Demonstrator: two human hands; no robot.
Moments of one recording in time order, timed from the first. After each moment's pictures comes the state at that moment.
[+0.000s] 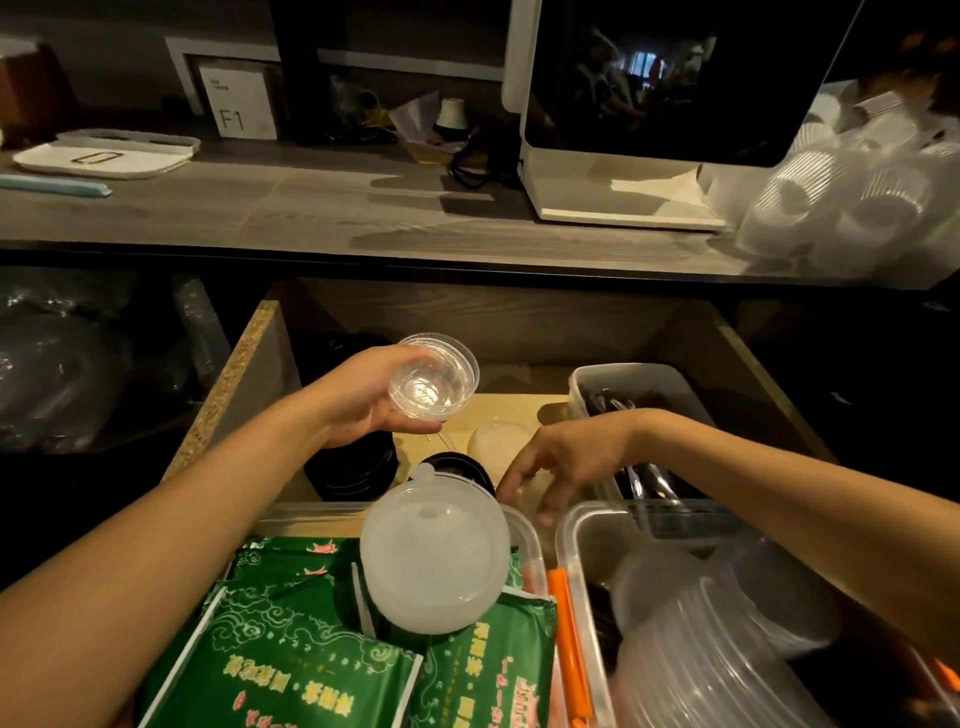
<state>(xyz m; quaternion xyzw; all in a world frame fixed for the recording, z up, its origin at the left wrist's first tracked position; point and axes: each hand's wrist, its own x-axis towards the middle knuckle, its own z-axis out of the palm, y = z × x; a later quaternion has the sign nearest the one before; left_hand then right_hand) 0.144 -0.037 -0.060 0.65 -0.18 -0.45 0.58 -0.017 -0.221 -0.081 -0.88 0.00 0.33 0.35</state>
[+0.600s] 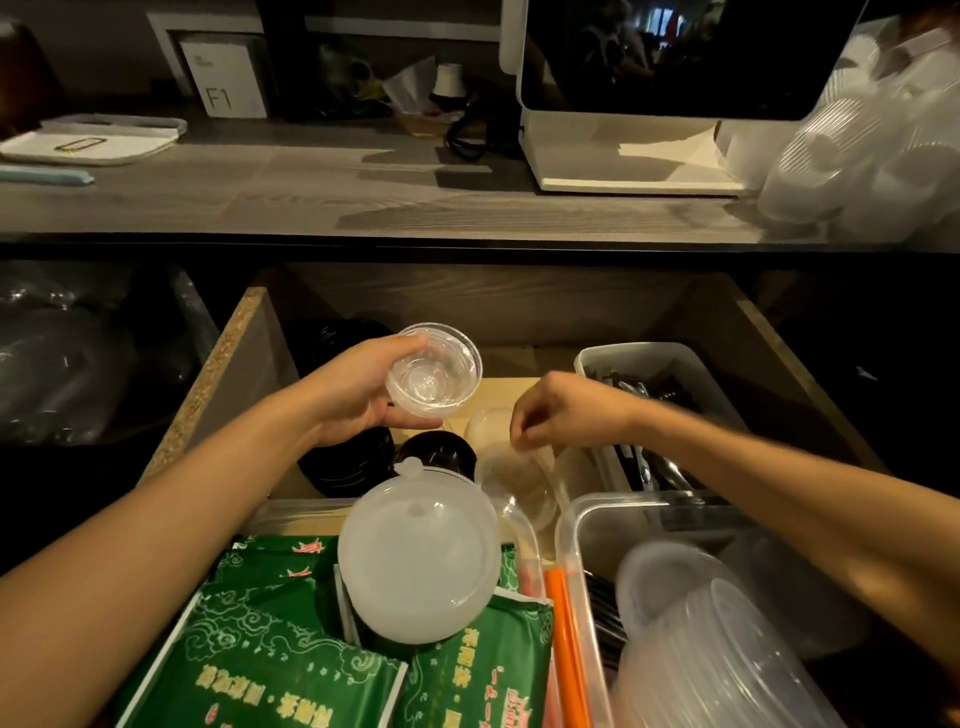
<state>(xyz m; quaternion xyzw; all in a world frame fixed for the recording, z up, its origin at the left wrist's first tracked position) 0.139 -0.041 -0.063 0.66 -0.19 -0.45 0.57 -0.008 -0.237 -0.099 -0.94 0.06 0.09 0.33</state>
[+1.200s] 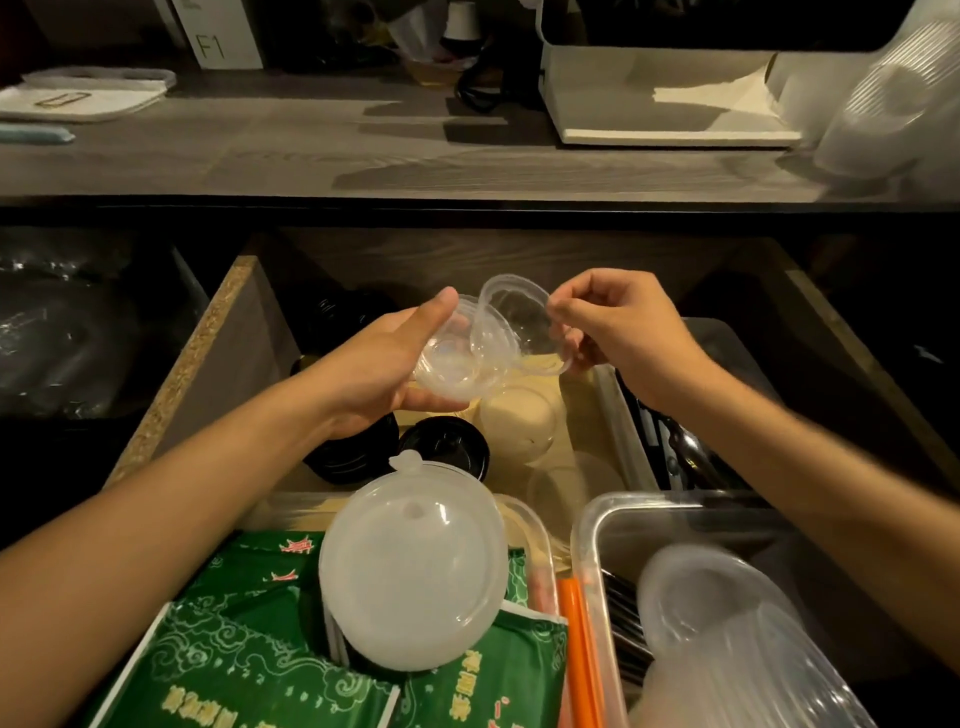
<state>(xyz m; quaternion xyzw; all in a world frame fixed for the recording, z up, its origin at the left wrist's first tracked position) 0.127 -0.053 -0.063 0.67 -0.24 -0.43 0.55 -0.010 -0.224 -0.060 -0.75 0.22 -0.22 0.59</state>
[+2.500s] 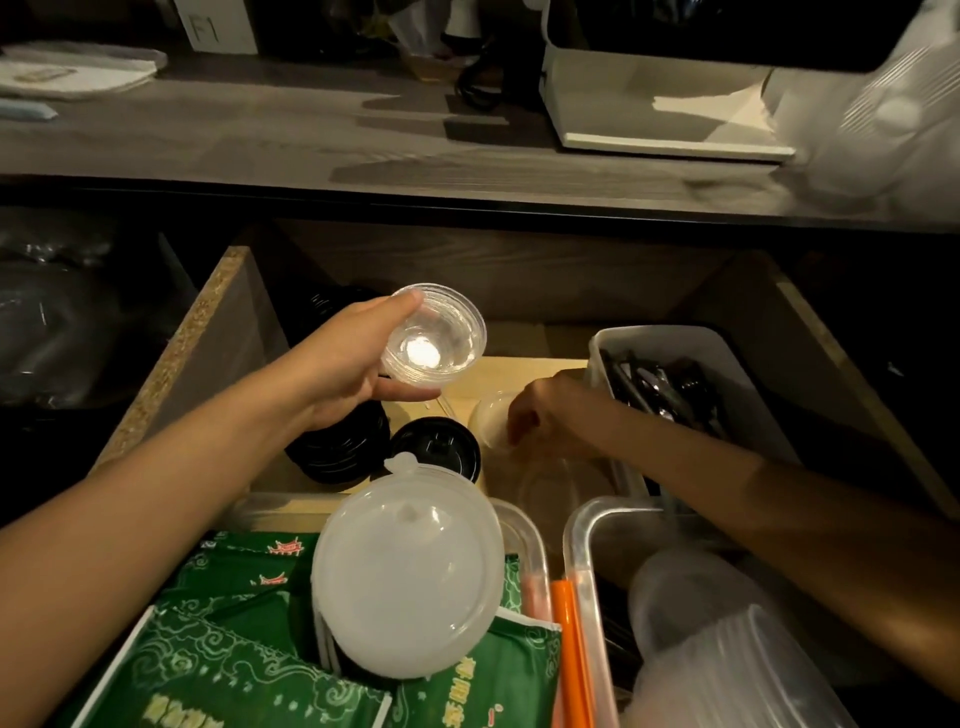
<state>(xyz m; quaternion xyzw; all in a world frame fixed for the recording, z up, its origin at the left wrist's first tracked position) 0.142 -0.049 -0.065 0.67 -0.16 -0.40 0.61 0.012 -0.217 -0.110 -0.95 0.18 0.20 0.18</state>
